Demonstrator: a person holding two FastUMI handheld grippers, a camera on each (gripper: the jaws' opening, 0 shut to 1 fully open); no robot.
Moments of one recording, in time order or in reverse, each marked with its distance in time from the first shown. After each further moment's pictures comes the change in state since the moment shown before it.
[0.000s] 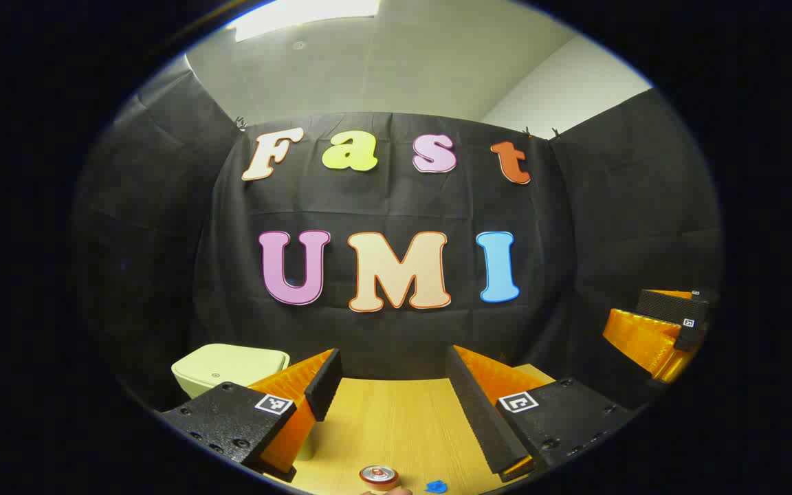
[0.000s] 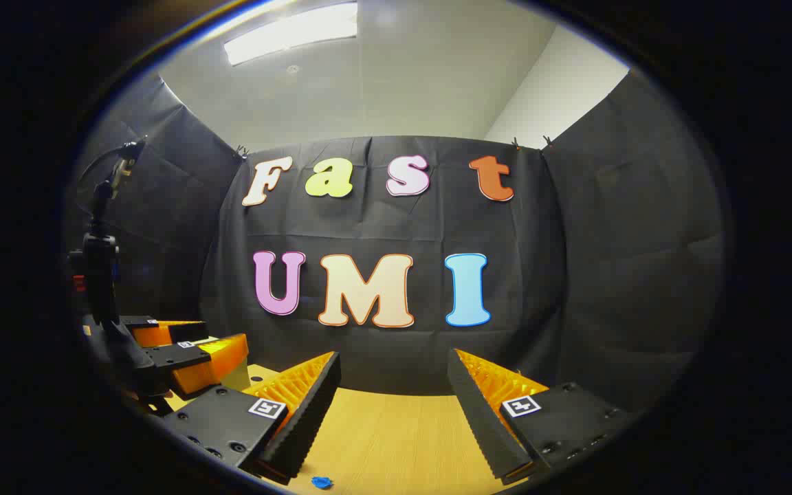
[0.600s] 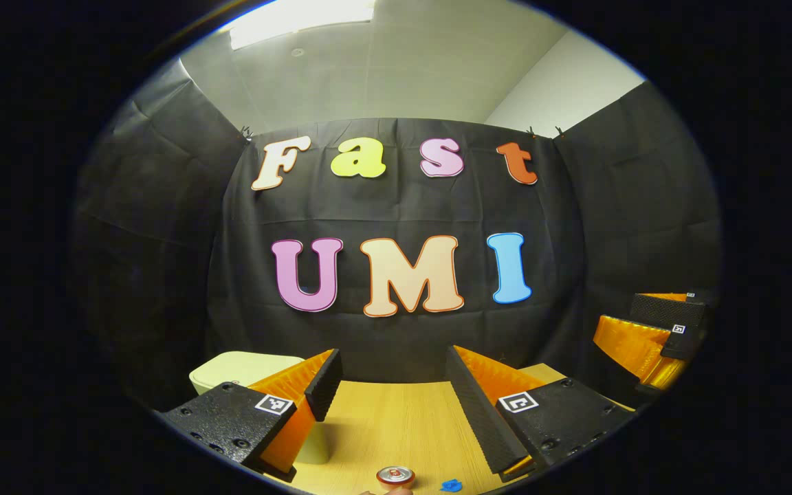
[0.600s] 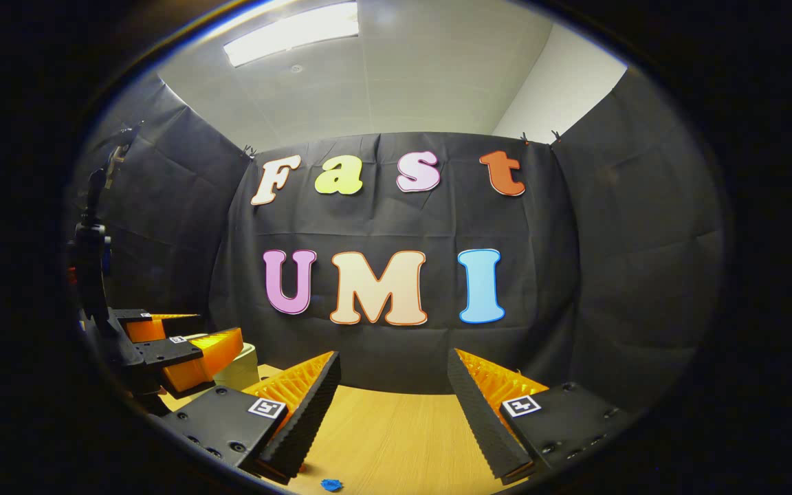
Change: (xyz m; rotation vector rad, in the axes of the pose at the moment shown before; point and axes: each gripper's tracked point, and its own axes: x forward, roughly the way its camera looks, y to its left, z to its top) left arm -0.008 0.020 0.004 0.033 -0.018 0.050; right arm 0.002 0.013 -0.002 0.020 0.006 0.043
